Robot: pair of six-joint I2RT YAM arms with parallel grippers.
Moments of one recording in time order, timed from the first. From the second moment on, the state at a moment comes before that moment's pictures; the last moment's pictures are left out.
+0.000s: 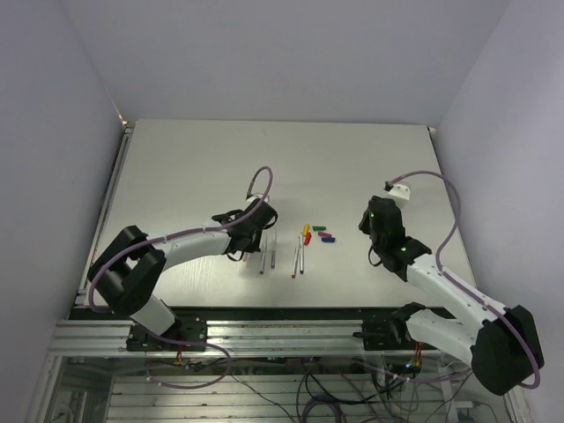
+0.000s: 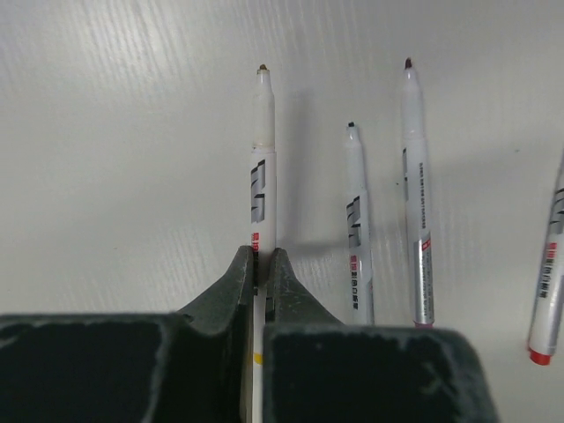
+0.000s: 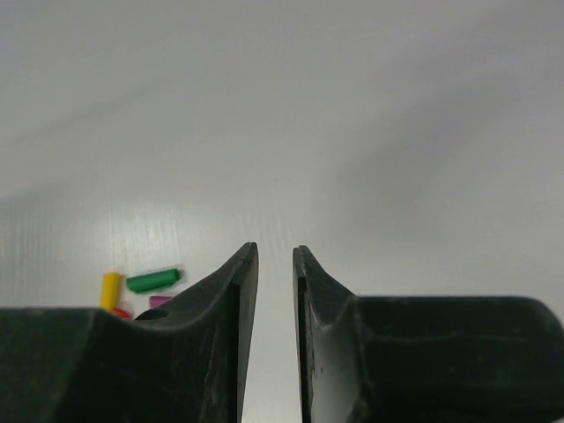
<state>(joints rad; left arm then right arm) -0.80 1.57 0.87 -0.37 -0.34 -0.49 0.46 0.98 0.53 -0.07 0.55 0.46</state>
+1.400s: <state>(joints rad) -0.66 1.28 0.63 -0.14 -0.24 -0.51 0.72 1.67 0.90 -0.03 0.29 0.50</state>
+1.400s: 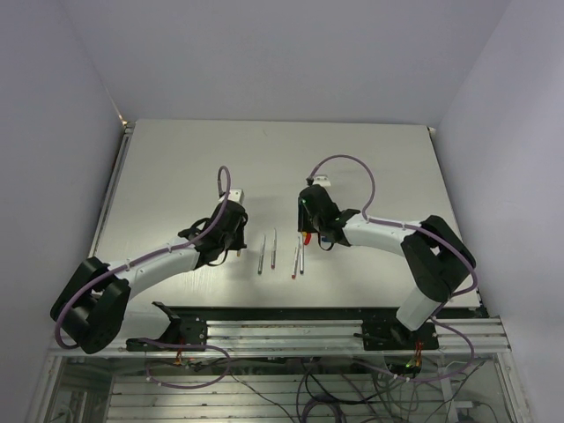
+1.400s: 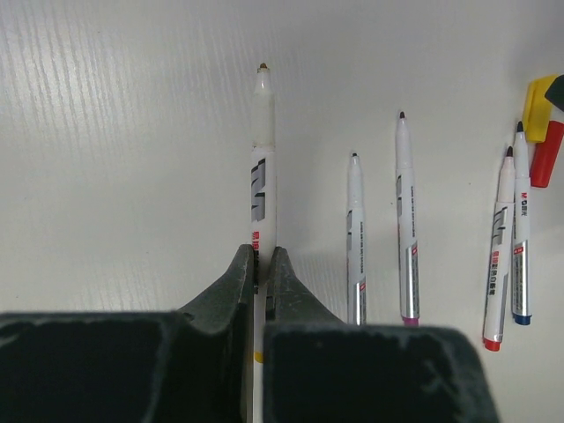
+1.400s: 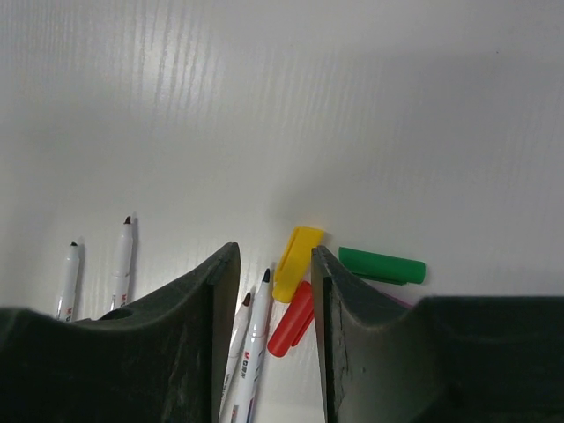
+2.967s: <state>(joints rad) -0.66 1.33 0.63 -0.14 -0.24 -0.51 0.72 1.75 0.92 -0.07 0.33 0.55</state>
